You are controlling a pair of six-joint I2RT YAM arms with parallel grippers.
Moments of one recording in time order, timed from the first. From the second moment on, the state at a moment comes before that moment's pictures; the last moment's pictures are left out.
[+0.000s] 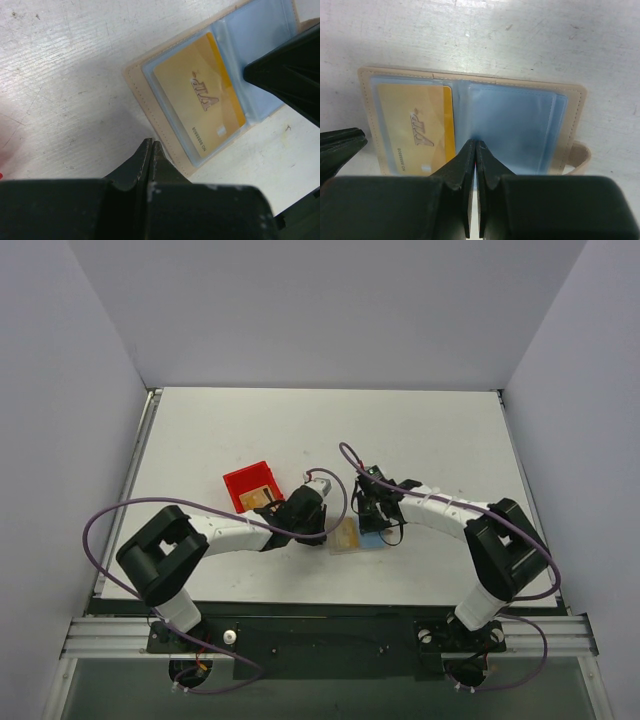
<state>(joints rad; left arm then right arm) -0.86 1.66 0.82 0.00 -0.03 -0.59 0.63 1.63 0.88 -0.40 0.05 0.49</state>
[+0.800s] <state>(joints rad) -0.86 1.67 0.82 0.01 -0.02 -0.59 0.65 1.68 0.92 -0.40 0.03 0.47</state>
